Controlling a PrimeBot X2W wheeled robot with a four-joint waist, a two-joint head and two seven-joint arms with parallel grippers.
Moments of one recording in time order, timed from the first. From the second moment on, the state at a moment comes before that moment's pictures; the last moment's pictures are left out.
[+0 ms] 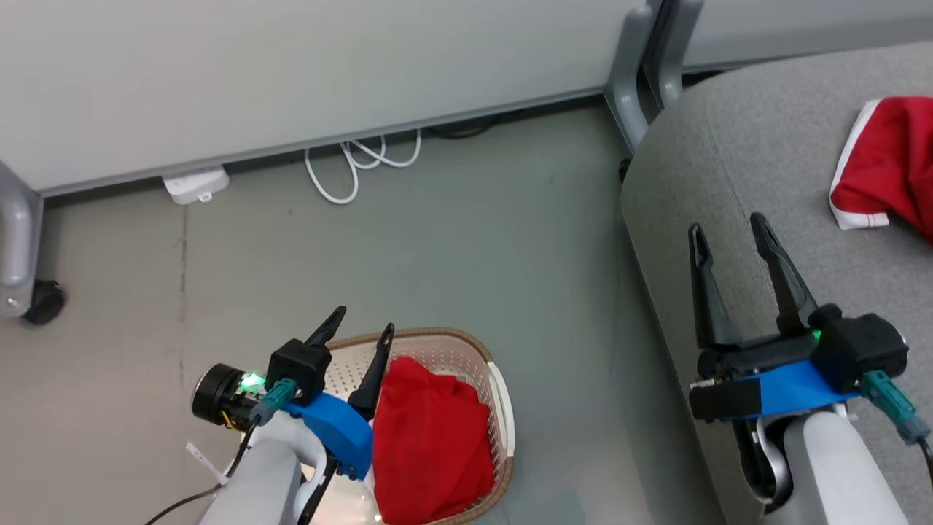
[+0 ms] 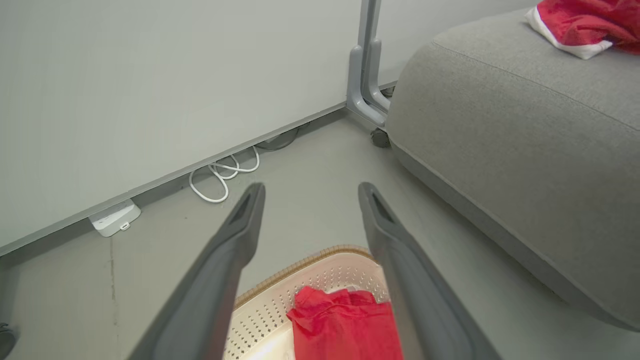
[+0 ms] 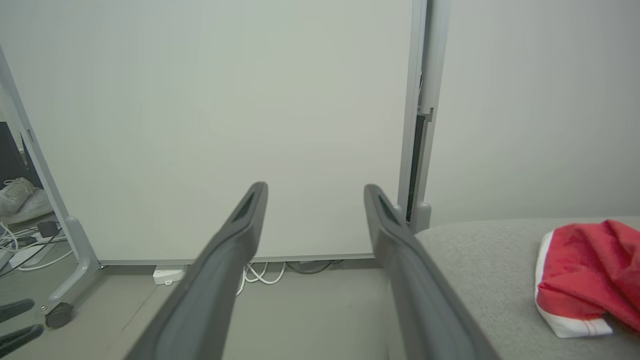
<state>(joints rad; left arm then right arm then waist) -0.45 0.06 -0.31 0.68 -0.09 -0.13 -0.26 -0.25 -0.10 0.06 0.14 0.10 0.13 -0.26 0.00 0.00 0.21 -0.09</state>
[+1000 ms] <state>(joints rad) -0.91 0.14 -0.85 1.19 -0.30 -0.13 -0.23 -0.51 -0.05 0.06 0.03 0.07 0.13 -0.26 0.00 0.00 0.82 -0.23</state>
